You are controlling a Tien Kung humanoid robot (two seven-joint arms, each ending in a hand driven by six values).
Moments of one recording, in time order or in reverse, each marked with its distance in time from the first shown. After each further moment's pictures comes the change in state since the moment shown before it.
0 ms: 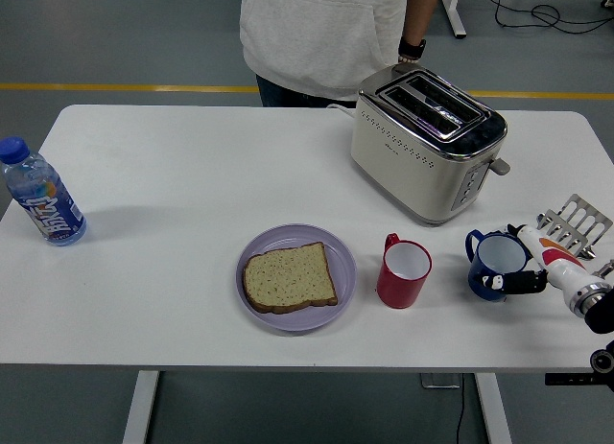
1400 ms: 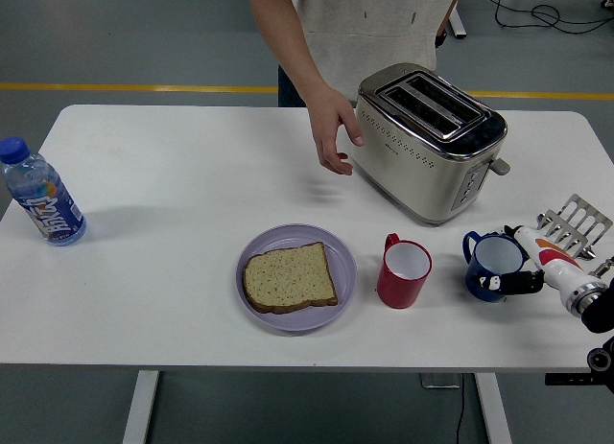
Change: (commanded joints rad) left arm -0.011 -0.001 0.009 -0.002 -0.017 0.001 -0.006; right arm 0.013 0.002 -0.018 -0.014 0.004 0.009 -0.001
